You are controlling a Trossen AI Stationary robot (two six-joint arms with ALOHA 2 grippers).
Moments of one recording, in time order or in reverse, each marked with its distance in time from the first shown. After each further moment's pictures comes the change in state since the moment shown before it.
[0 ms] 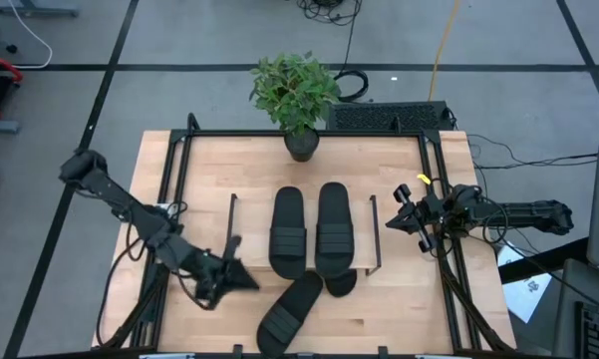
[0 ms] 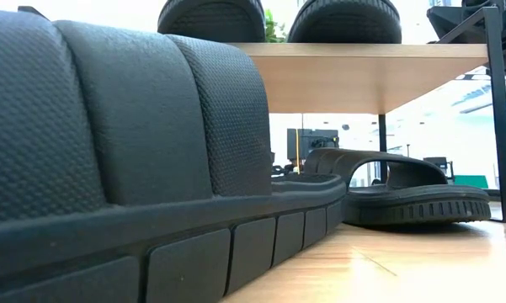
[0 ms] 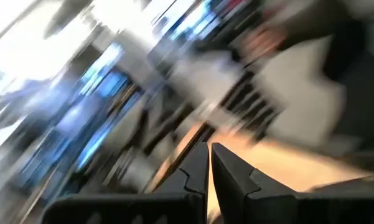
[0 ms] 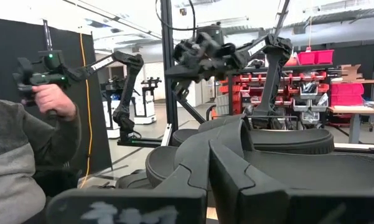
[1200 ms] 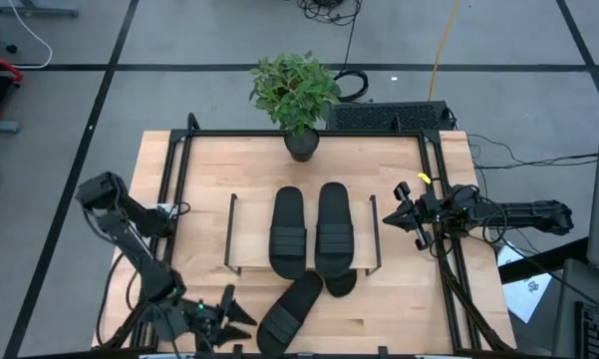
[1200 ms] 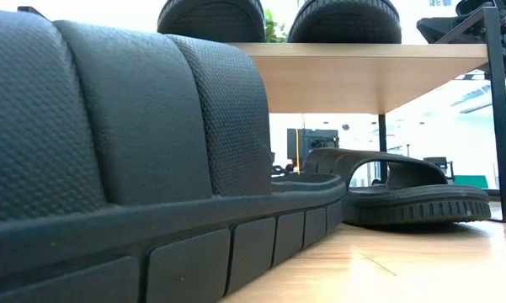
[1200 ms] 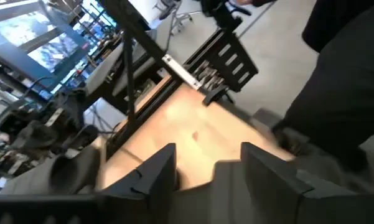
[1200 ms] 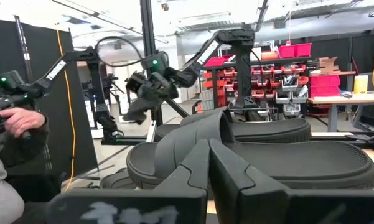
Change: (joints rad) left arm -0.363 0.359 0.047 0.081 -0.528 -0.289; right arm 0.000 0.001 0.000 -0.031 0.074 0.002
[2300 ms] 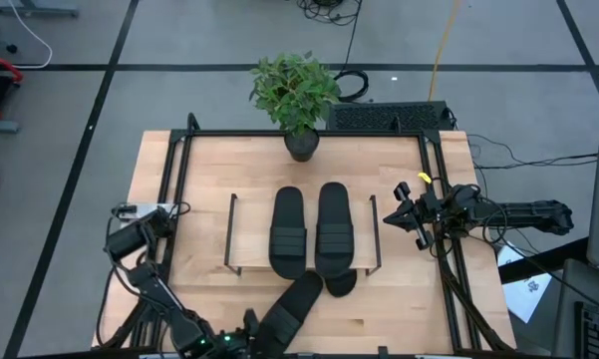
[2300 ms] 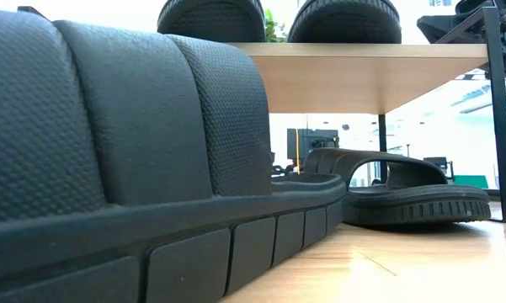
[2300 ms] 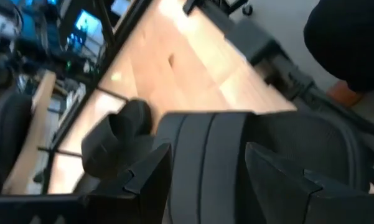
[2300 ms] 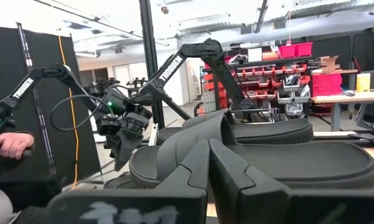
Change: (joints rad) left arm 0.000 0.507 0.513 -0.593 -0.211 -0.339; right arm 0.000 0.000 0.000 0.011 -0.001 0.027
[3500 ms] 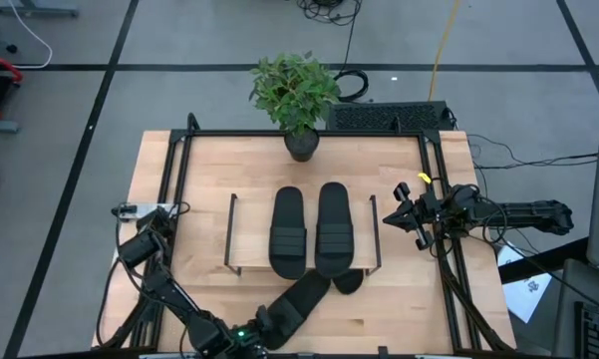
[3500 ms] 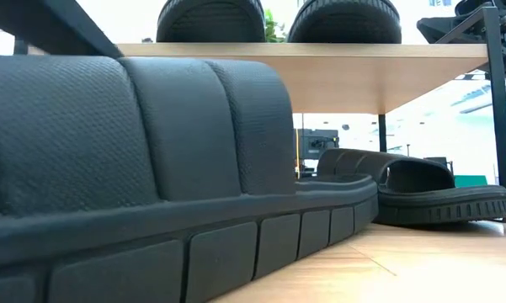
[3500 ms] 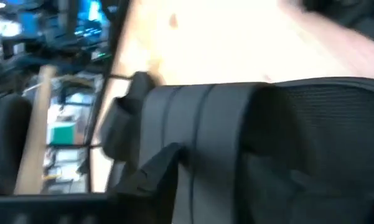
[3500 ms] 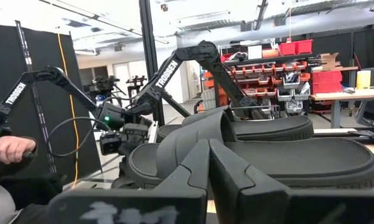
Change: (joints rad) left arm 0.062 0.109 0.044 -0.063 -0.079 0.140; right arm 0.000 0.000 0.000 -0.011 -0.001 0.000
